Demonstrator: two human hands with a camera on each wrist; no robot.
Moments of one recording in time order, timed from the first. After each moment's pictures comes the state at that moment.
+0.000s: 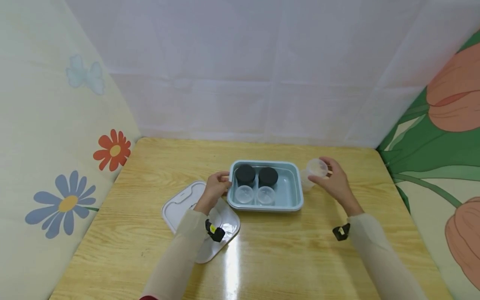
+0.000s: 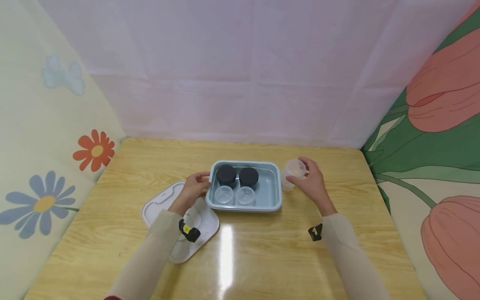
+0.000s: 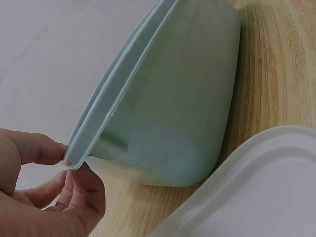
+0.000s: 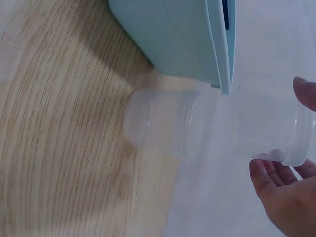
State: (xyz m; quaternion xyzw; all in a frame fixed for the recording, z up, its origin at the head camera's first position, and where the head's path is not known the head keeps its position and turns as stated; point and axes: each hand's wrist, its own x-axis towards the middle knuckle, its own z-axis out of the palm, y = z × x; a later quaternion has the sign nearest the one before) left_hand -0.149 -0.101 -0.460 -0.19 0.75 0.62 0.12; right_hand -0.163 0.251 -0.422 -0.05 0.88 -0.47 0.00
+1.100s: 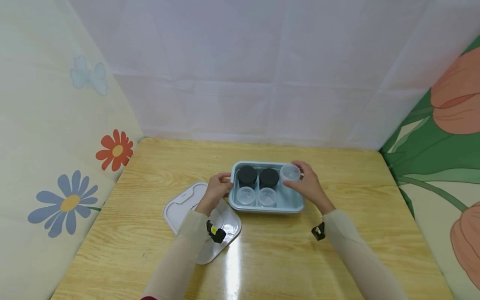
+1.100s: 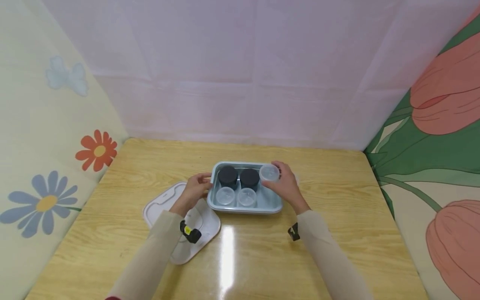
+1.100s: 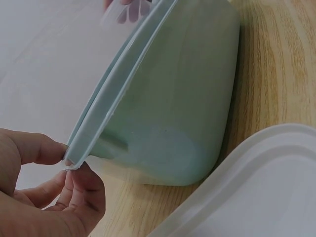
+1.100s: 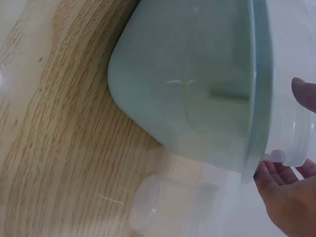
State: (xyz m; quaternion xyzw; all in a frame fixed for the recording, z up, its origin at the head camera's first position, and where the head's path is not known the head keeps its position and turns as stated) left_hand -0.149 -0.102 -0.465 -0.18 0.74 0.63 0.11; right_hand -0.173 0.184 -0.445 -0.10 0.87 -0.47 0.04
